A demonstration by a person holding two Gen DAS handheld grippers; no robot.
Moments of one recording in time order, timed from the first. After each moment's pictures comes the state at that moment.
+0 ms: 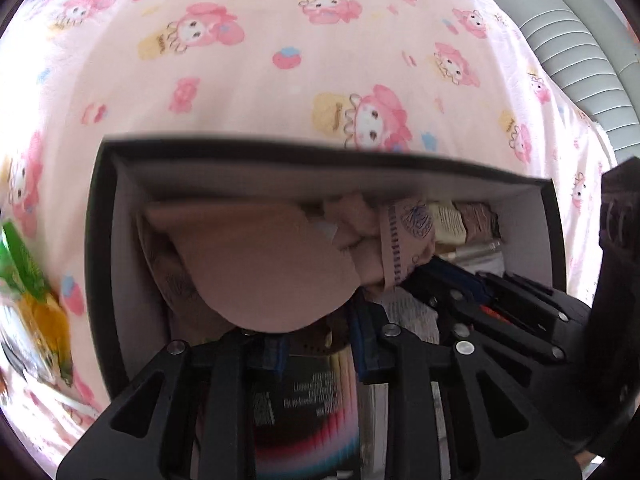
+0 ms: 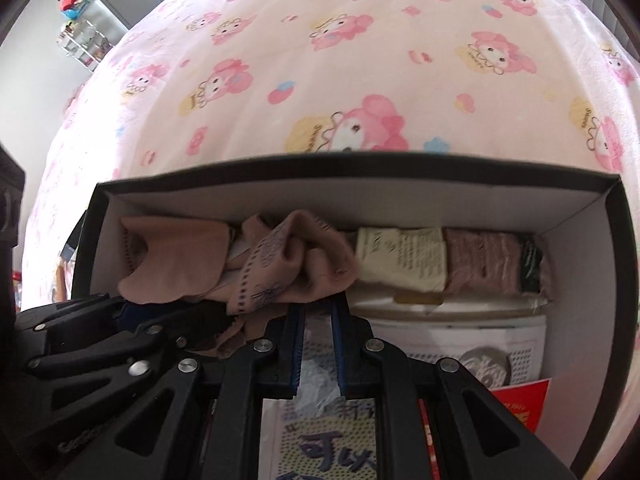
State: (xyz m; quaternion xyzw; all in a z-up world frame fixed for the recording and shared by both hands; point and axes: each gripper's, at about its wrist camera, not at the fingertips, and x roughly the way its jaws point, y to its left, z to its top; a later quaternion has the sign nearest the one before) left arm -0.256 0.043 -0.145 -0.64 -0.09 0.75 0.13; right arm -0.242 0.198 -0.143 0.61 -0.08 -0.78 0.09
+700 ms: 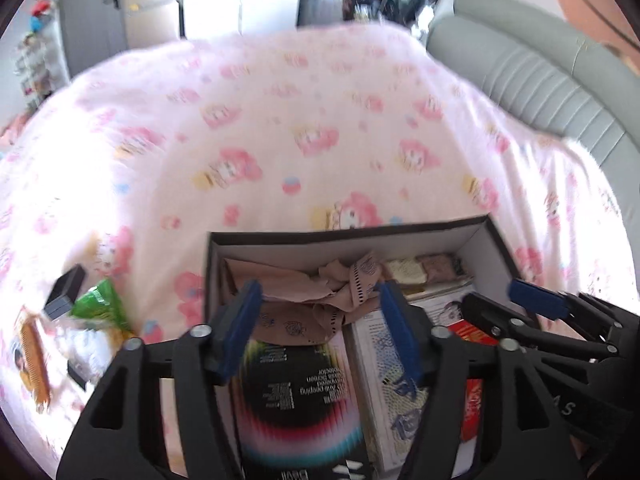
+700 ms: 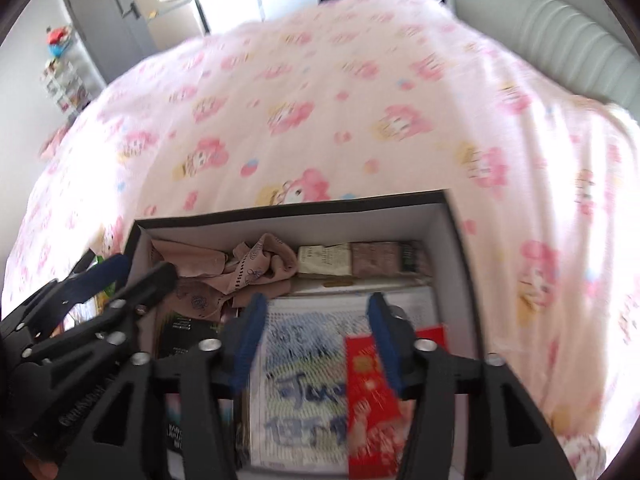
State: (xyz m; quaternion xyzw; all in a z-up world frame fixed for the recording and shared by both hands) left arm -0.174 0.037 -0.051 -0.44 -0.03 0.89 0.10; right arm -0.169 0.207 -0.061 0.51 -0.06 -0.86 -0.01
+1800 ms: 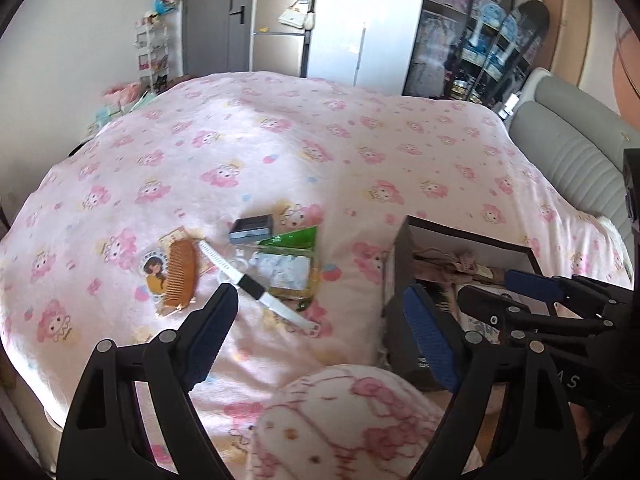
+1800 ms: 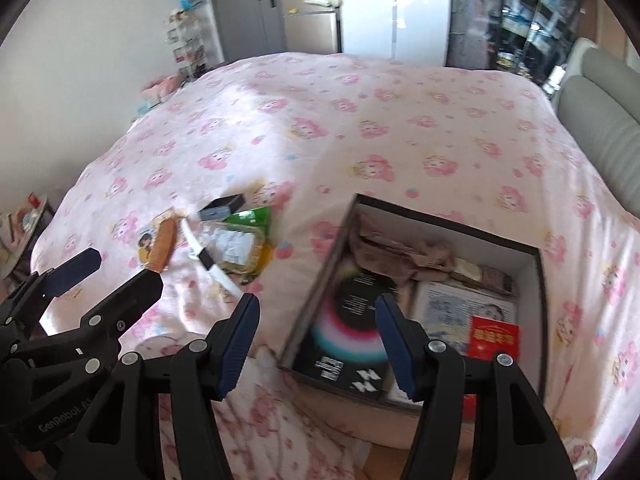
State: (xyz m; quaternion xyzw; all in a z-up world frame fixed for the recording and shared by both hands) left arm -0.005 -0.136 0.002 -0.38 -0.11 0.92 -0.07; right arm -0.069 0.038 0.007 0.46 0.05 -0.87 0.19
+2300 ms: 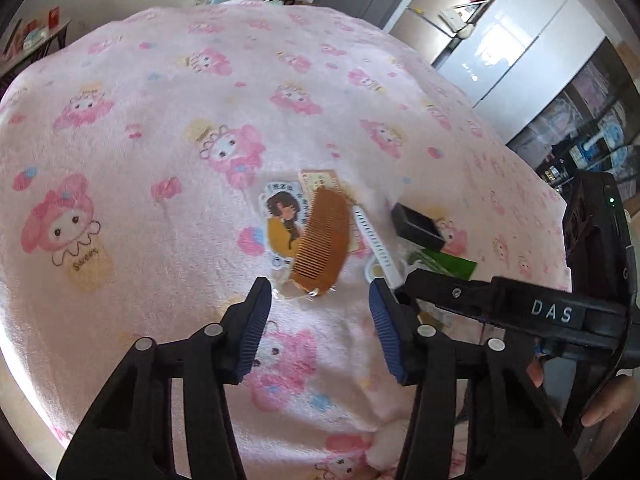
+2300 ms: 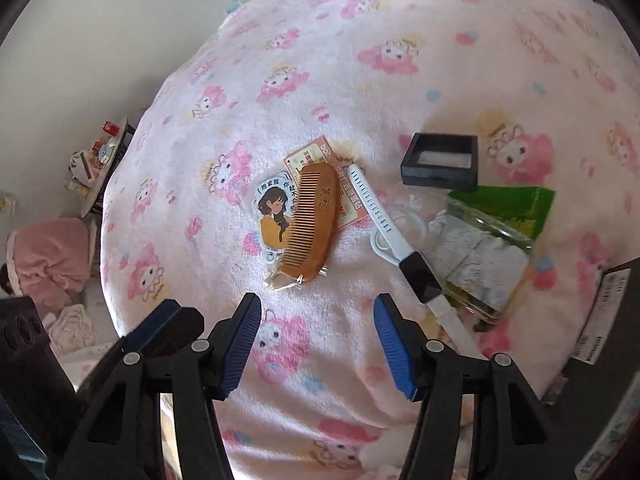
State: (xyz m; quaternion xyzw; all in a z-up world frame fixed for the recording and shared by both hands) left arm 0.004 -0.335 -0.126 -0.40 -0.34 0.83 -0.19; right arm -0.161 -0.199 -0.112 0.62 0.02 -0.70 0.35
